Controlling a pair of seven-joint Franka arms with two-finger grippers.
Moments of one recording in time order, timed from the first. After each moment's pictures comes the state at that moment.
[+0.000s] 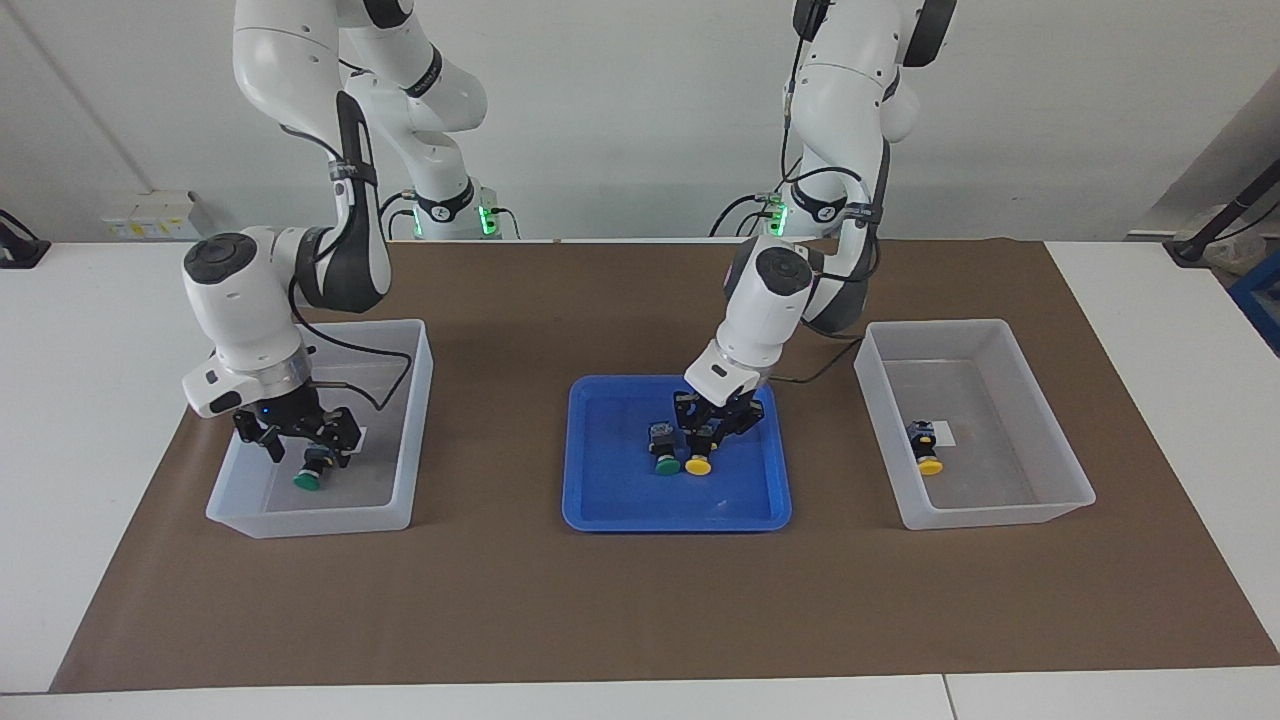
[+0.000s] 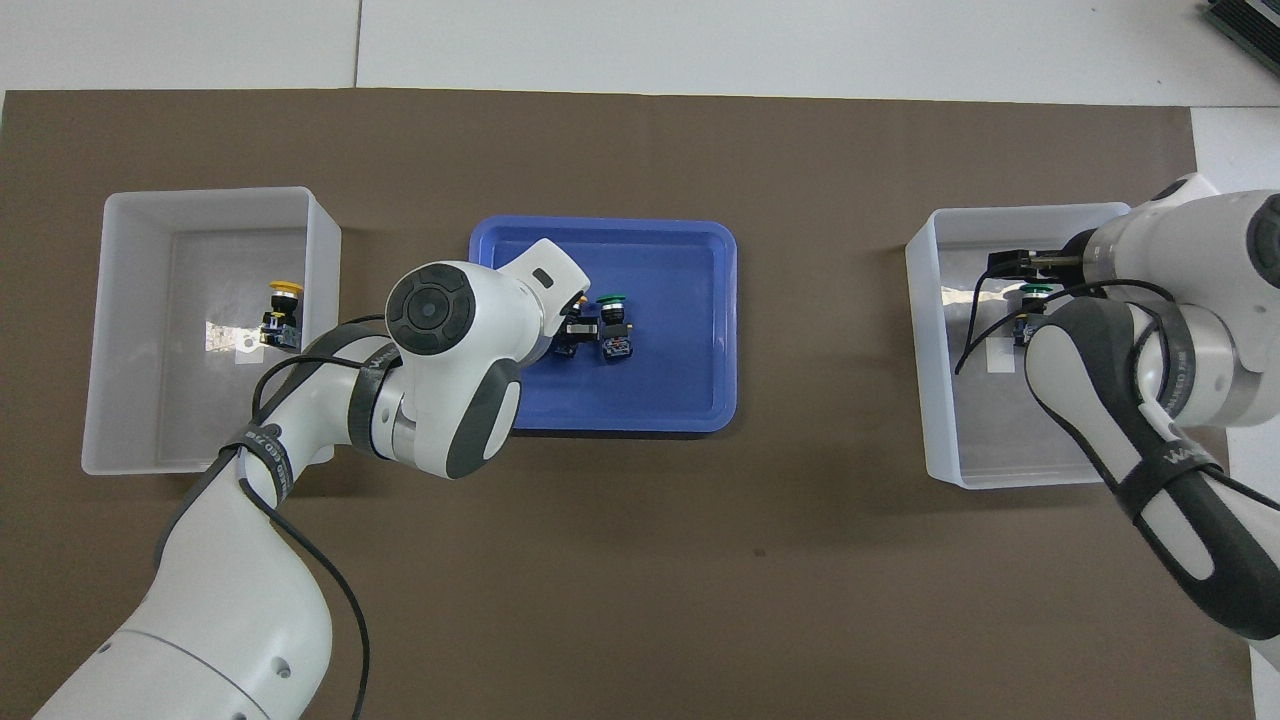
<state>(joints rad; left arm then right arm) -0.49 0.41 -0.03 -1.89 -0.18 2.50 -0.31 -0.03 0.26 -0.03 -1.90 -0.05 2.38 0.07</state>
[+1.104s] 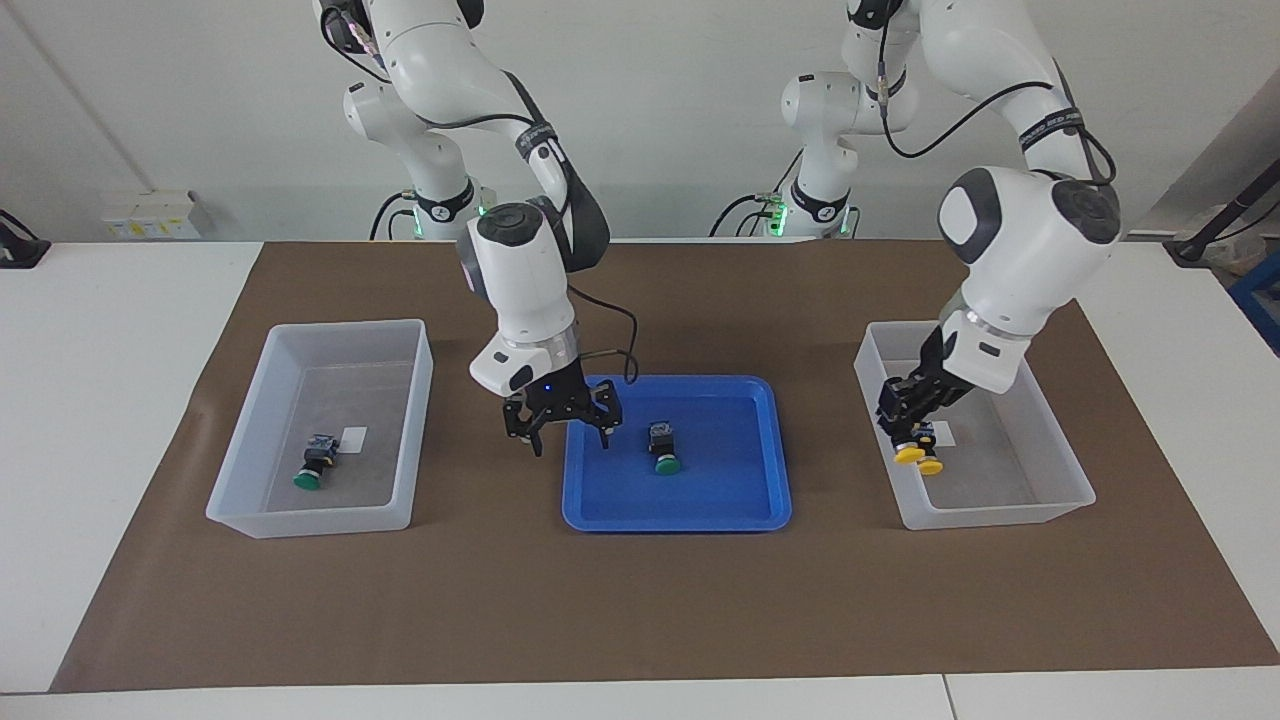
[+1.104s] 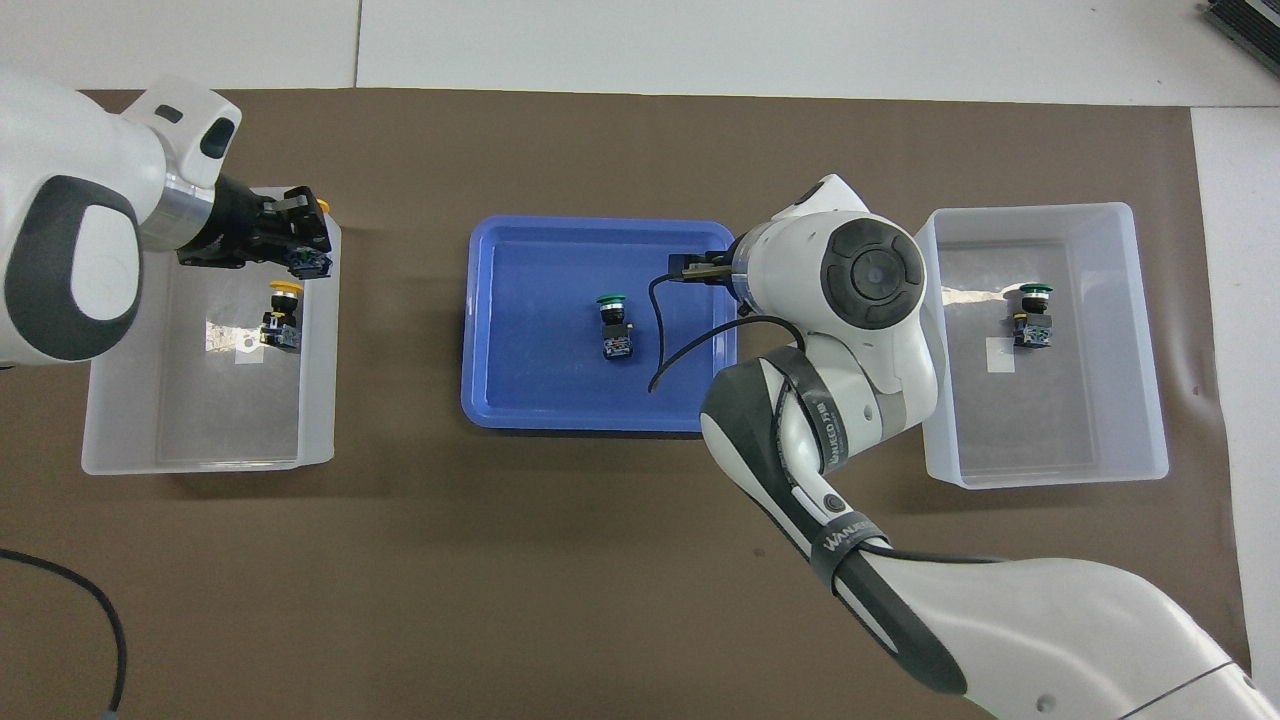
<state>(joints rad) -0.07 0.26 -0.02 -1.64 -0.18 1.98 -0.27 0.44 0.40 -0.01 -1.75 0.01 2.49 0.42</state>
